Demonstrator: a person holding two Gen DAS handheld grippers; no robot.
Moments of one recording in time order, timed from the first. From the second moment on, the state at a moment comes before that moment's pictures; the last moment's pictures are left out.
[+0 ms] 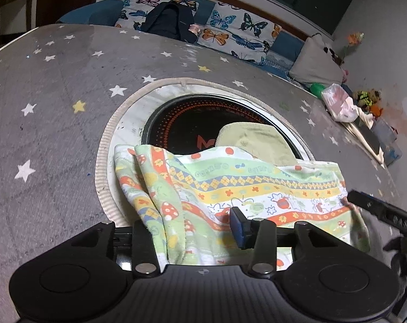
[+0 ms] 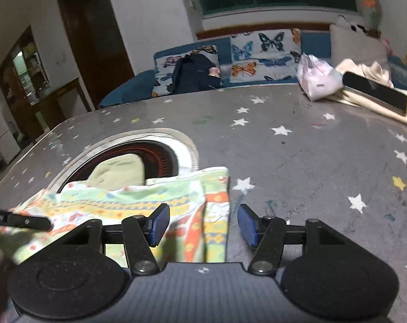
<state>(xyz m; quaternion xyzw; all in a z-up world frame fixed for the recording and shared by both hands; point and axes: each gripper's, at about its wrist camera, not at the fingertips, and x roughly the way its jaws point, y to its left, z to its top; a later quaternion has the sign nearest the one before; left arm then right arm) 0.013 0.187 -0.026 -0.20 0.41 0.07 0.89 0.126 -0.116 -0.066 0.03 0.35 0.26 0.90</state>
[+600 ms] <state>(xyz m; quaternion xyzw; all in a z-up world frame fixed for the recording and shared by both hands) 0.019 0.185 -0.012 -0.17 0.41 0.06 0.90 0.127 -0.103 -0.063 0.06 0.35 0.30 0.89</state>
